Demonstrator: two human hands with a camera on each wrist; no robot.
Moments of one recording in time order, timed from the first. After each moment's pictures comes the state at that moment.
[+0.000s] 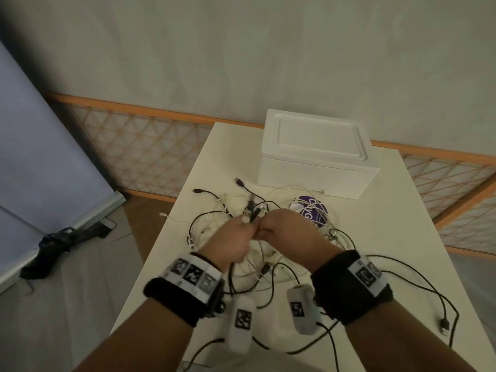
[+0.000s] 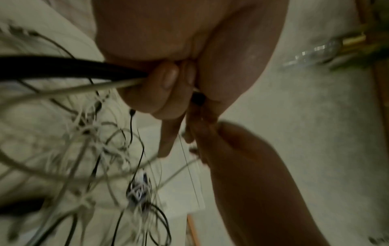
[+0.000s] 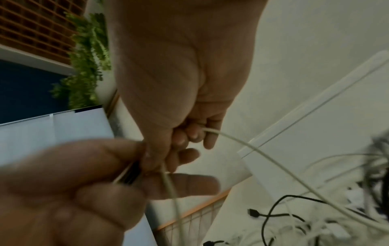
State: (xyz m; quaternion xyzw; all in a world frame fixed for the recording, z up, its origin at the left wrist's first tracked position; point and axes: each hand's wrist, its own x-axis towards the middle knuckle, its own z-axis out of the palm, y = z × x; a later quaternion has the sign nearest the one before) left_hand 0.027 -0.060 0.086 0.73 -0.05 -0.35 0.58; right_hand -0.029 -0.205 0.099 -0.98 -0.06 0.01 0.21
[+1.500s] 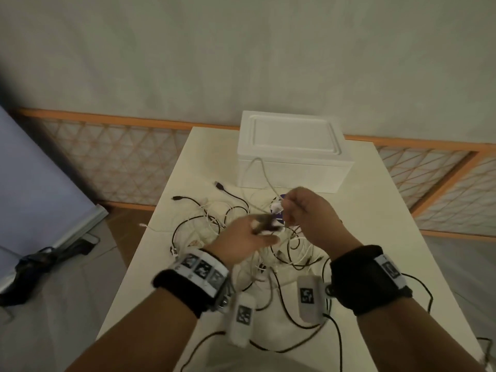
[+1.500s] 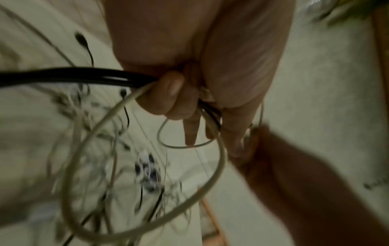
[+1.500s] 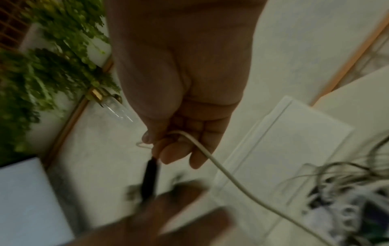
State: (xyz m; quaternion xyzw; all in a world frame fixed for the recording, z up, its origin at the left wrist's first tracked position) left_hand 0.018 -0.107 0.083 0.77 -0.33 -0.31 0.46; right_hand -0.062 -0.262 0.115 -0.87 0.15 -0.12 0.44
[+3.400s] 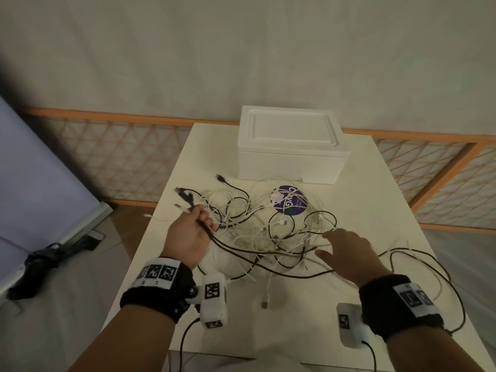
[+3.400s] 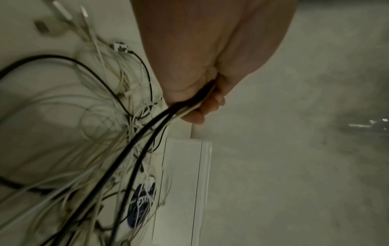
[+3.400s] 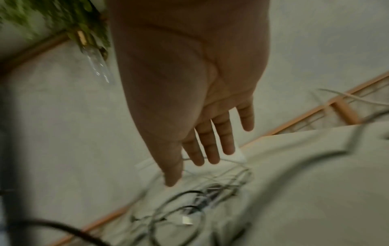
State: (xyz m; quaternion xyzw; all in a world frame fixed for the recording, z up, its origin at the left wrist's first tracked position) left_hand 0.035 -0.041 0.051 0.40 0.11 -0.28 0.86; right_hand -0.152 -0.300 0.039 -0.96 0.25 0.09 0.04
